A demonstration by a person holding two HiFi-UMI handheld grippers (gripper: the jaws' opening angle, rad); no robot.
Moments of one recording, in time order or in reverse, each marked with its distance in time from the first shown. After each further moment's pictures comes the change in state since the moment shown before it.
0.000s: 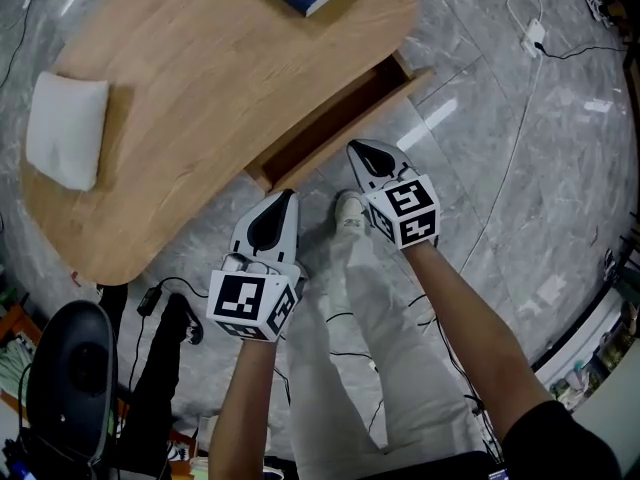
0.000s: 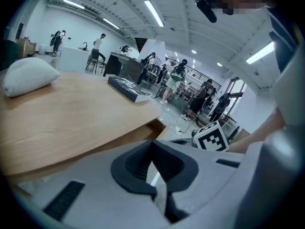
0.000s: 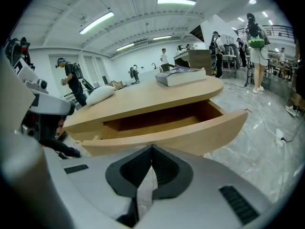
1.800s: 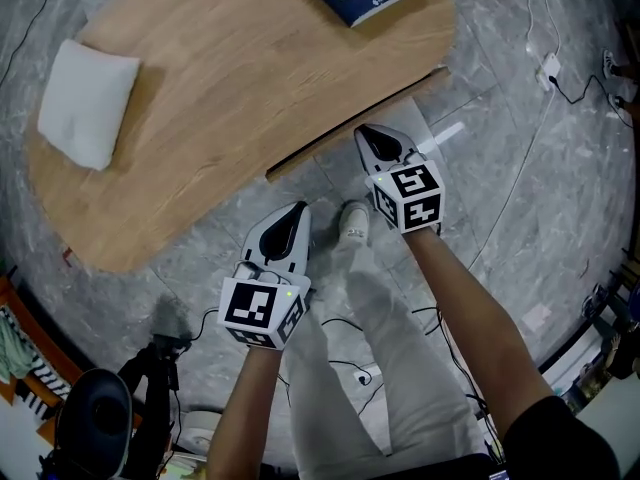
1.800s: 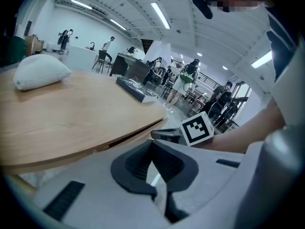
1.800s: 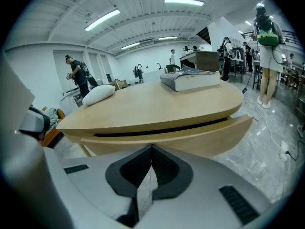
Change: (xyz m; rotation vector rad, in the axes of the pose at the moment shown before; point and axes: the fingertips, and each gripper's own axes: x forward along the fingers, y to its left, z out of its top) left arm -0.017 0.014 -0.008 -0.056 -0.018 0.040; right arm 0.043 0.001 0.040 -0.063 -0.003 0.018
